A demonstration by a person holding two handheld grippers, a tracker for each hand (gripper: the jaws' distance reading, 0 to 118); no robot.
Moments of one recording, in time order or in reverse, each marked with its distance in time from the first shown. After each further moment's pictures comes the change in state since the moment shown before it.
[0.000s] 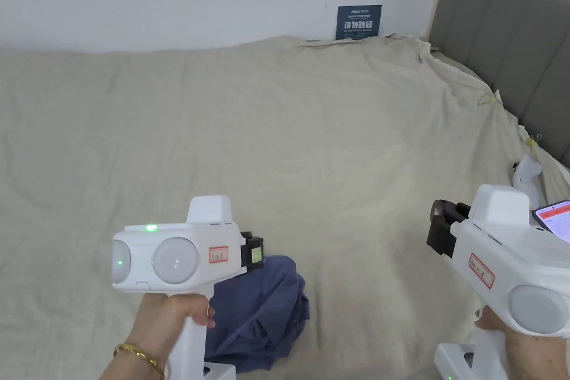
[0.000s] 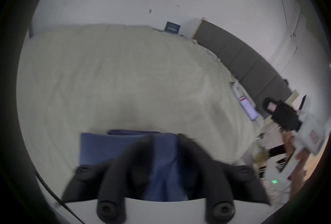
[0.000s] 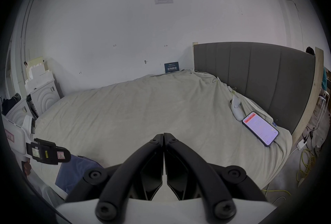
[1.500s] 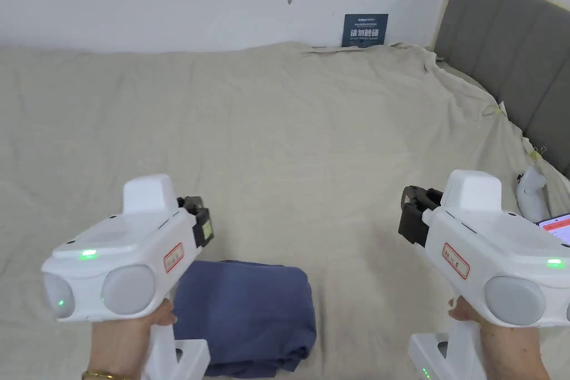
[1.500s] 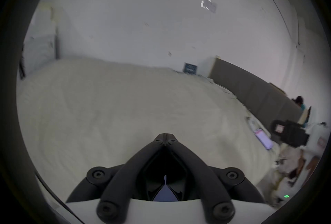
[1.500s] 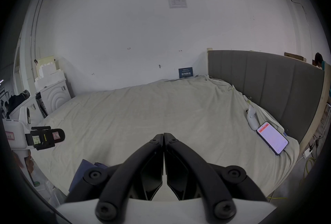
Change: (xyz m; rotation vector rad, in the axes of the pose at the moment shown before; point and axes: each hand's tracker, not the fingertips) left arm -0.037 -0.001 0.058 0.399 0.196 0.064; right arm -0.046 0.025 0.005 0.041 0.103 0.037
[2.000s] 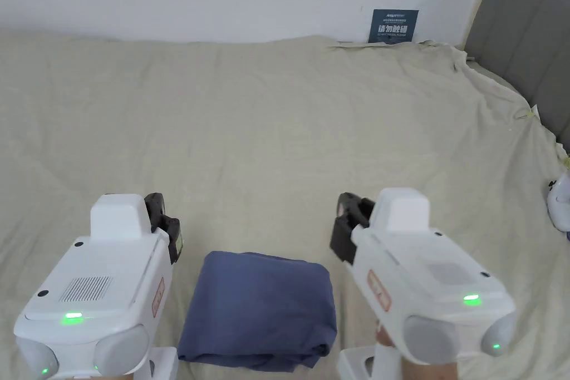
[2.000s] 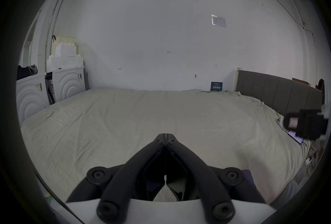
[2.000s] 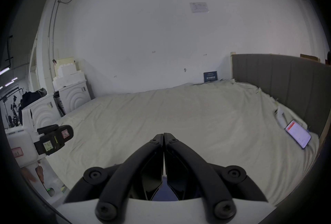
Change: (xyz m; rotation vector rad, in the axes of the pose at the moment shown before) left arm -0.032 -0.033 0.024 0.164 0.166 -0.096; right arm -0.102 -0.042 -0.017 0.035 0.171 0.010
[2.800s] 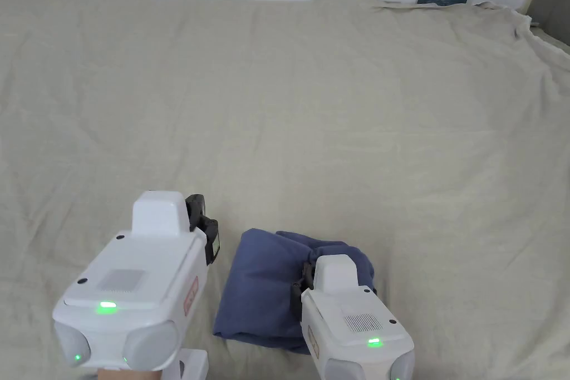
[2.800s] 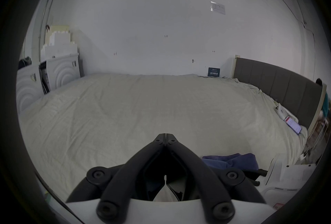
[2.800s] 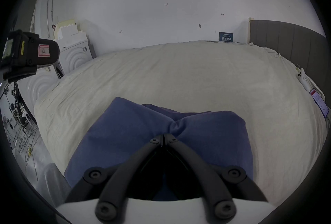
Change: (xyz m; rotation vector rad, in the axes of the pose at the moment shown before) left arm -0.020 -0.022 -0.019 -0.156 -0.065 0.048; right arm -0.052 -0.129 -0.076 -0.290 0.018 0.064
